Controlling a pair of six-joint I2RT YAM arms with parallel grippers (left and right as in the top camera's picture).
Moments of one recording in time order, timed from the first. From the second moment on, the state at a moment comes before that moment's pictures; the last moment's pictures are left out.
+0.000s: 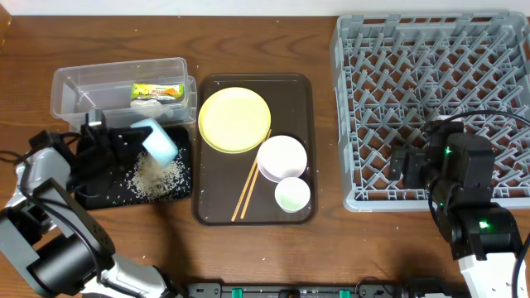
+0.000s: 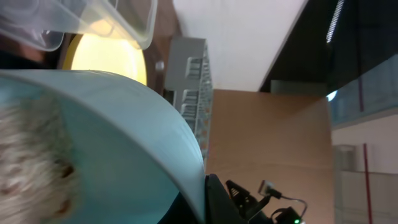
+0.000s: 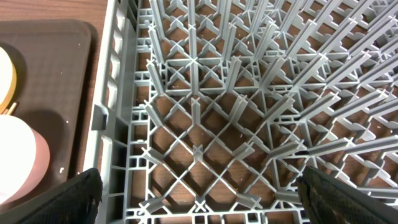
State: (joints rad) left arm 0.67 1.79 1.05 -0.92 1.46 0.06; right arm 0.06 0.89 0.82 -0.68 0.05 0.08
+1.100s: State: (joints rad) left arm 0.68 1.79 1.05 -0.80 1.43 0.01; right arm 0.06 0.89 0.82 -0.68 0.05 0.08
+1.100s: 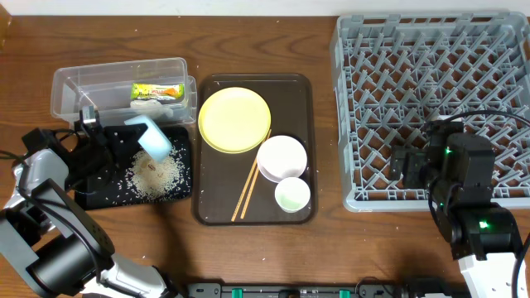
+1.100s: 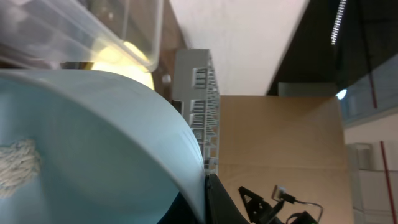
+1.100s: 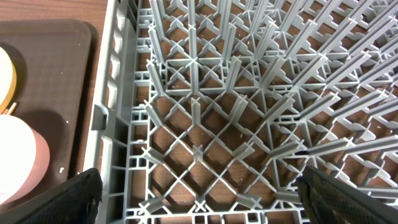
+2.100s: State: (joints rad) left arm 0.68 1.79 1.05 -0.79 1.43 -0.01; right arm 0.06 0.89 0.82 -0.68 0.05 0.08
